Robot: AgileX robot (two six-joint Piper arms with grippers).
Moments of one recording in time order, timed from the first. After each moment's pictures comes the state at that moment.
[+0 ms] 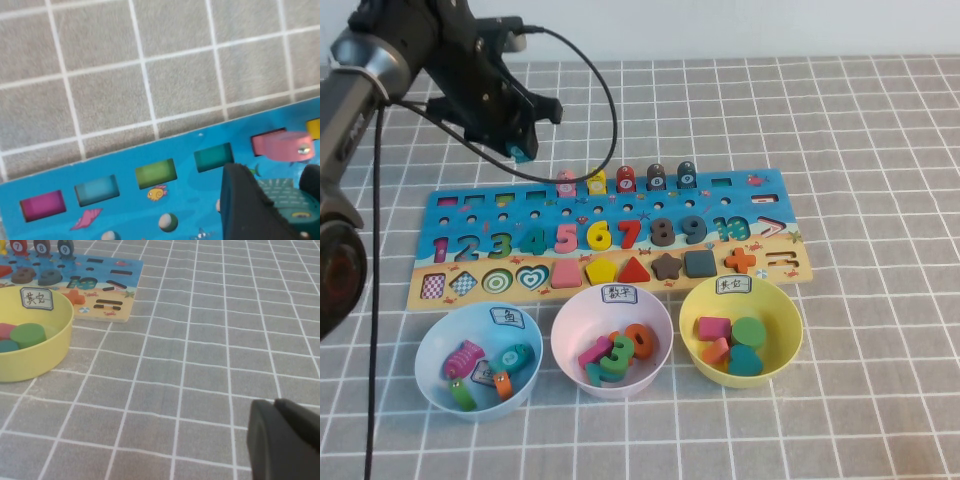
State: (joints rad) right arm 0.12 -0.01 0.03 0.17 0.37 -0.18; left arm -0.24 2.35 -2.34 -0.10 1.24 -0.05
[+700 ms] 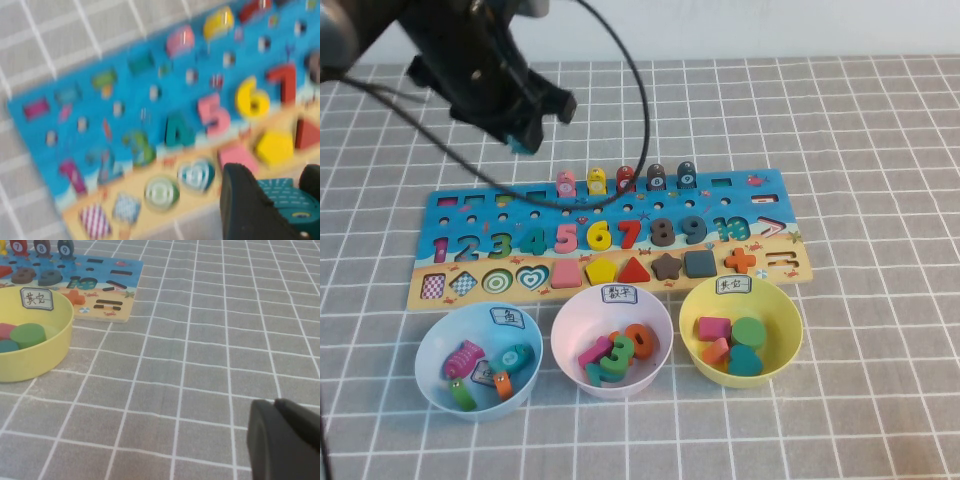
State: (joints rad) right arm 0.12 -0.01 0.03 0.17 0.37 -0.18; left arm -0.38 1.92 -1.96 0.01 1.24 0.01
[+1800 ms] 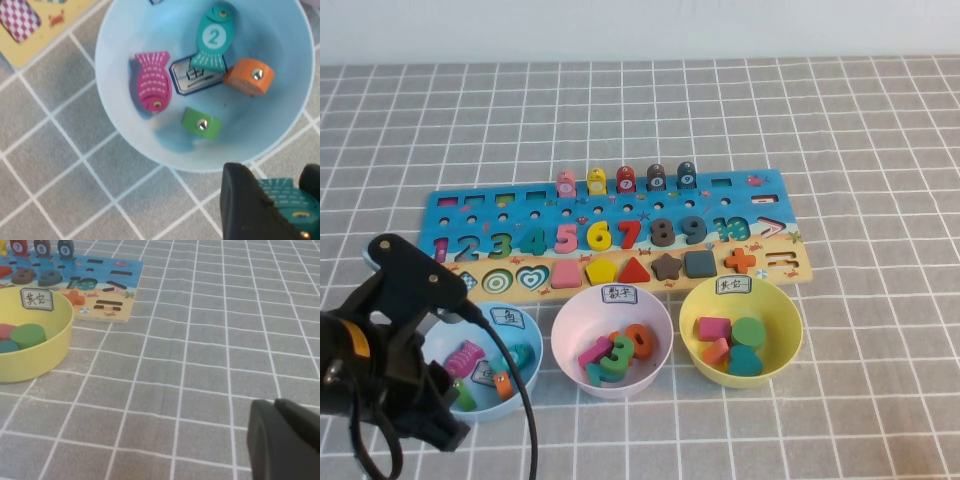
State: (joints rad) right arm 0.12 -0.01 0.03 0.17 0.37 -0.18; left arm -0.41 1.16 -0.71 0.02 0.76 0.24
